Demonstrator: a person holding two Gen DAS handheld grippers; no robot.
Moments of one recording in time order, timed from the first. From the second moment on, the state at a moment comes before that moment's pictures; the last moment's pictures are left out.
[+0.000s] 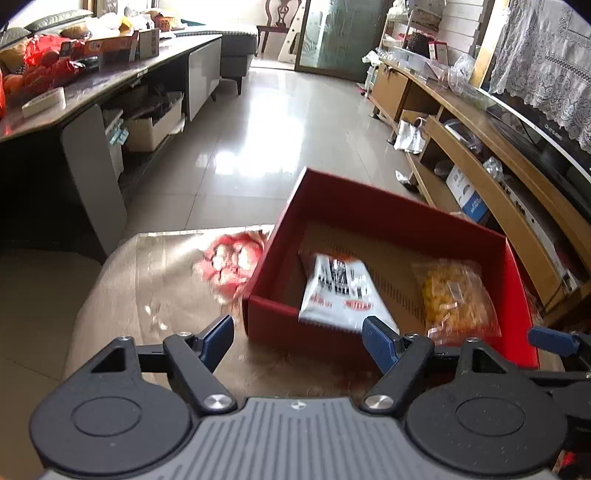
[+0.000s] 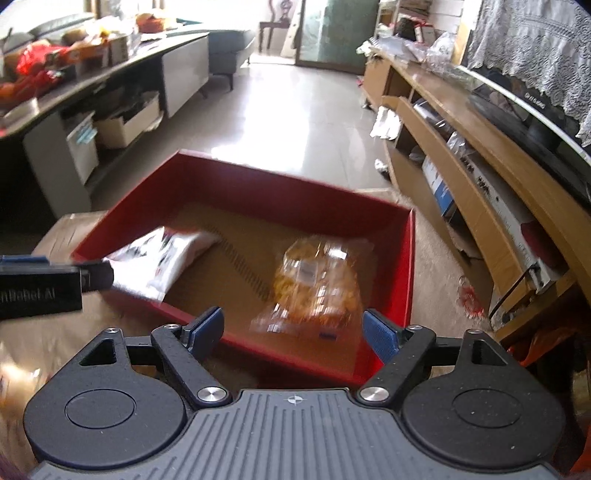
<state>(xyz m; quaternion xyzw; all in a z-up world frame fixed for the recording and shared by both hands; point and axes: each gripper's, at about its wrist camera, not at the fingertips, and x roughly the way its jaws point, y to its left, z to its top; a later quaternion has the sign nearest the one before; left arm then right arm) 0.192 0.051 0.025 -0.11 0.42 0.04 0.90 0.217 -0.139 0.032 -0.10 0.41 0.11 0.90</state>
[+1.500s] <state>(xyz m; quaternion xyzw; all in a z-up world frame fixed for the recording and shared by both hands) 0.151 0.045 0.010 -0.10 0.47 -0.03 0.88 0.188 -0.178 -0.019 -0.04 0.55 0.07 0.83</state>
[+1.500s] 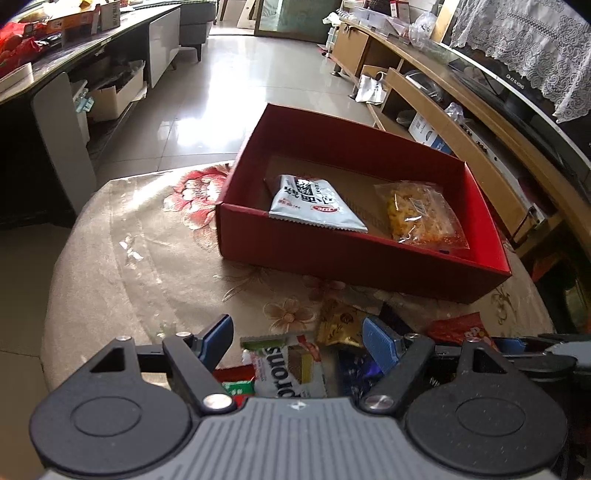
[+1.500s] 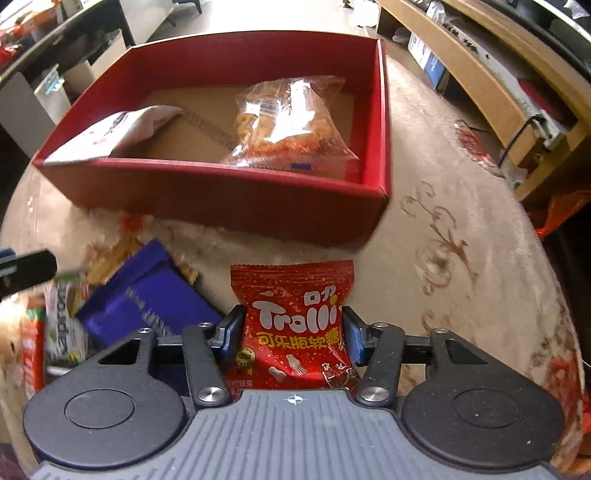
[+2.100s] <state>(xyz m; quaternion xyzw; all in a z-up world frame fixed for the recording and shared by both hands) 0.096 0.077 -0.013 -0.18 0.50 0.02 0.85 0.144 -0.183 0.004 -0.04 0.52 0.10 0.85</state>
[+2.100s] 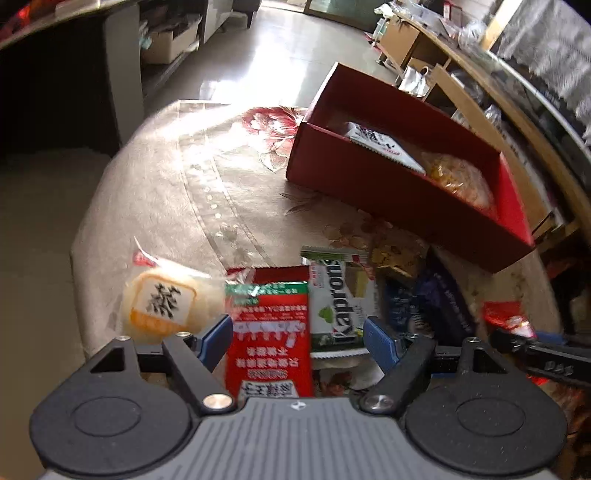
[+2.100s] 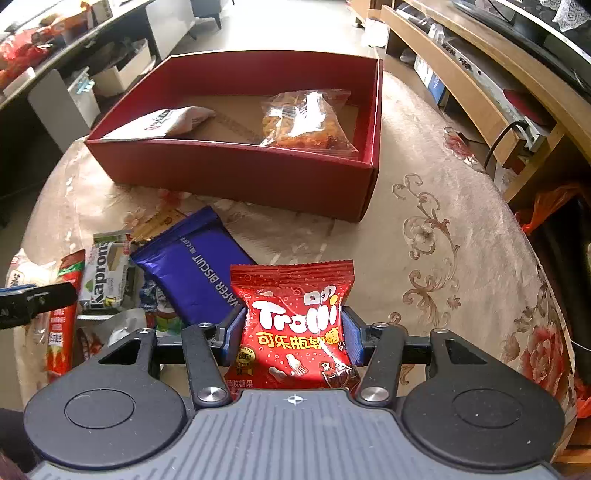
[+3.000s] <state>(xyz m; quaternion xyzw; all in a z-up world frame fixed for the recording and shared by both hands) 0.088 0.132 -0.012 -0.22 0.47 0.11 0.85 0.140 -0.159 0.013 -0.04 0.51 0.15 0.84</state>
